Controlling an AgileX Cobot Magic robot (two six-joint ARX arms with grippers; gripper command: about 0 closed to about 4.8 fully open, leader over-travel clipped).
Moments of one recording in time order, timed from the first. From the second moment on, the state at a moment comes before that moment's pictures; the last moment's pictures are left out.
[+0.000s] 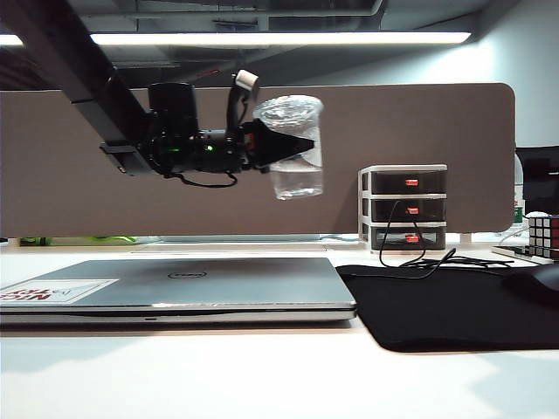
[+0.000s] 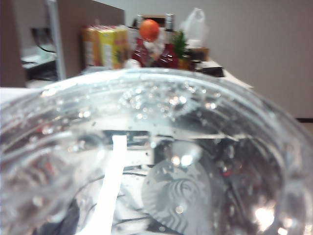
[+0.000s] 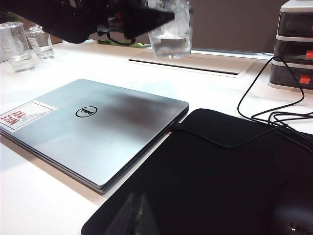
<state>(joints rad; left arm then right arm) -0.31 2.43 1.84 0.76 1.27 -0.10 0.10 0.00 0.01 -0.09 -0.47 0.03</state>
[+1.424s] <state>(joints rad) -0.66 2.05 1.14 0.88 0.86 0.28 0.10 0.00 0.01 -0.09 -0.54 0.03</state>
